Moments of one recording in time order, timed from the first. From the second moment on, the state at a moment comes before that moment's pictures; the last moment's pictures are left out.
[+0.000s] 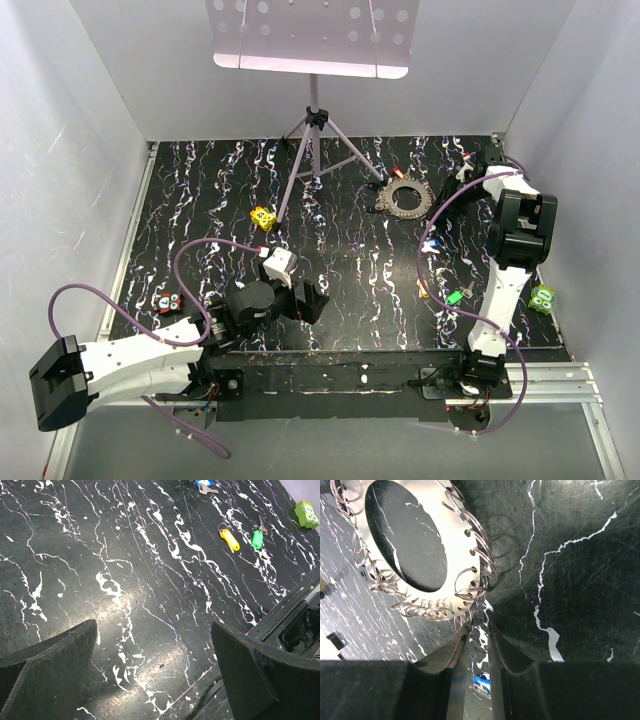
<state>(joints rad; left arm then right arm) -1.08 0.87 0.39 0.16 -0.32 -0.48 -0.15 2.24 1.71 -0.73 -0.57 0.21</state>
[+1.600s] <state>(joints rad) -1.07 0.91 0.39 0.19 -0.29 -0.49 -0.16 2.37 1.91 -0.85 -0.64 0.18</state>
